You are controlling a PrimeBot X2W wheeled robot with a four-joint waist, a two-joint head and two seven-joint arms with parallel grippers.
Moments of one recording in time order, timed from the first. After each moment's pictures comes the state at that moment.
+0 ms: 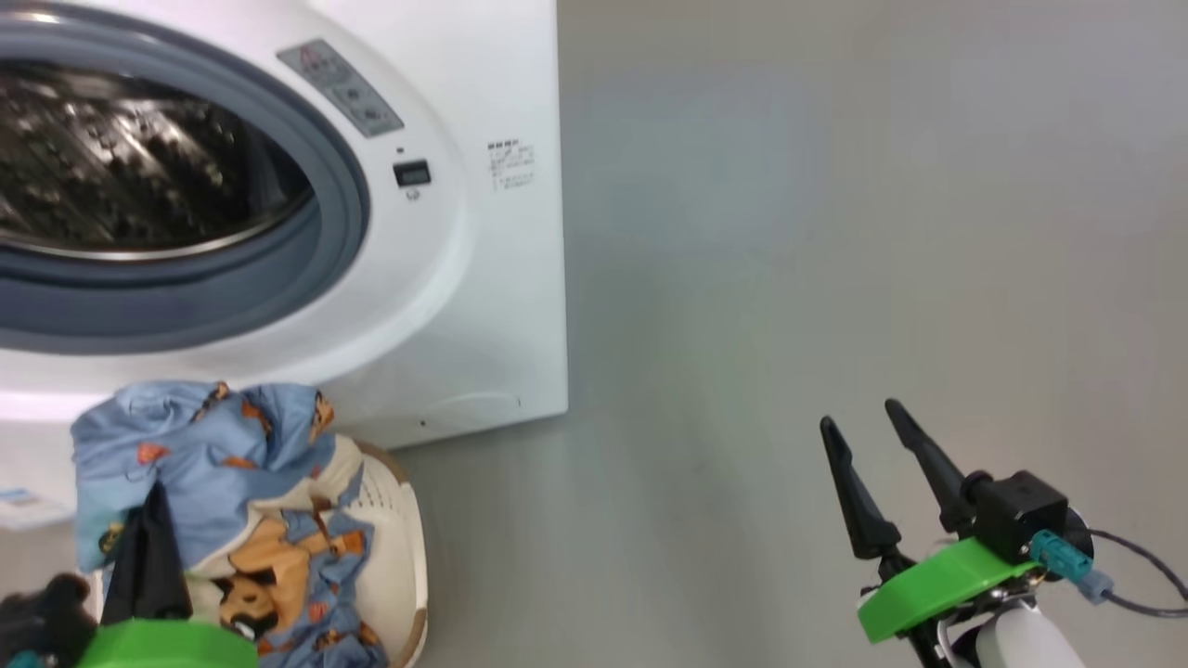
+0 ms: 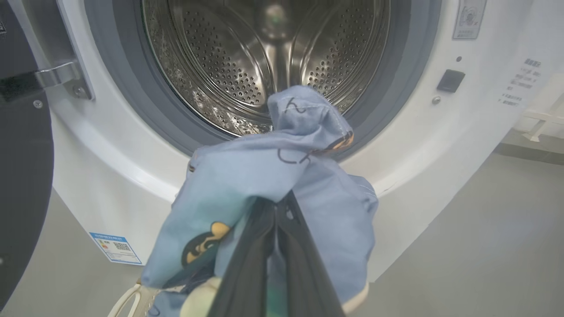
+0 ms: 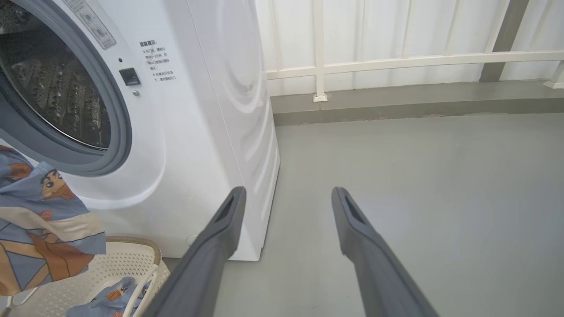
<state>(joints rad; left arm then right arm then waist) -0.08 0.03 0.20 0.21 -0.25 -0.12 -0.26 -0.17 -0.09 0.09 0.24 0.21 0.13 -0.25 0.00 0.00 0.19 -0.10</state>
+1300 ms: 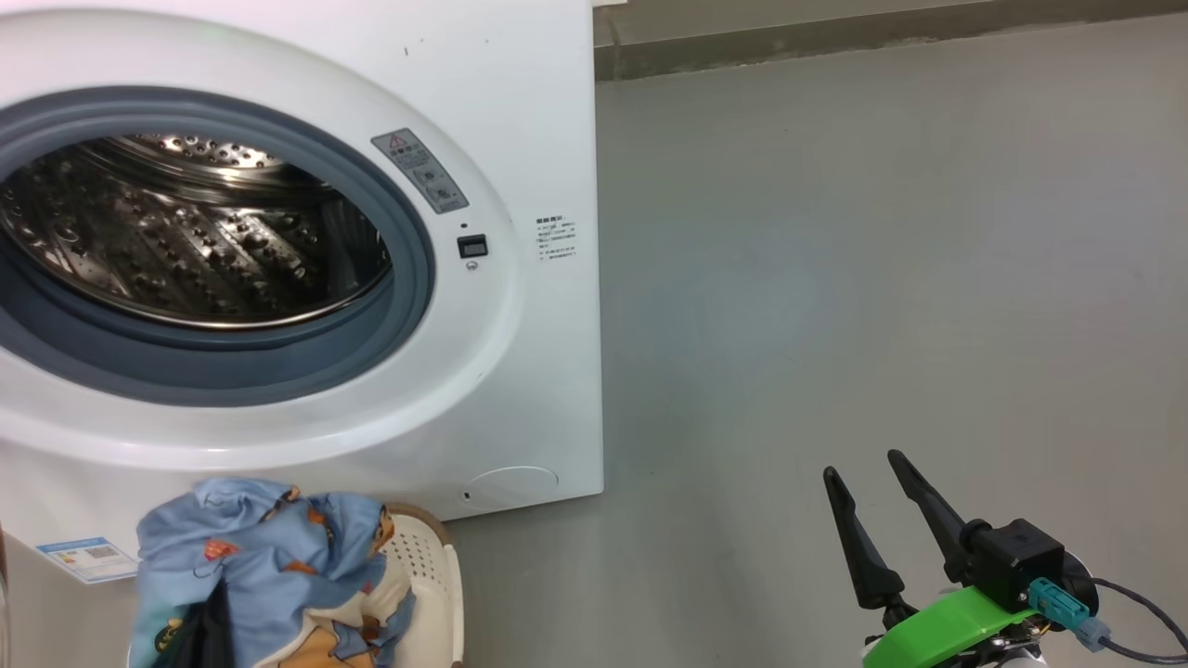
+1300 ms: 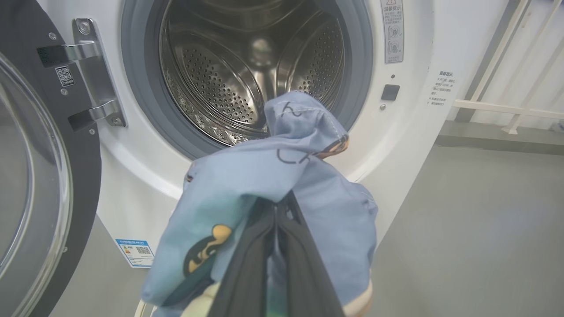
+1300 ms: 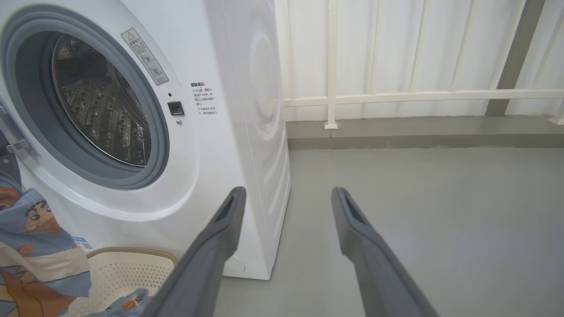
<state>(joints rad) 0.16 0.04 0.10 0.05 -0.21 -0.07 -0.26 -0.08 -0.08 0.08 0.22 0.18 0.13 -0.25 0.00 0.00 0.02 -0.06</state>
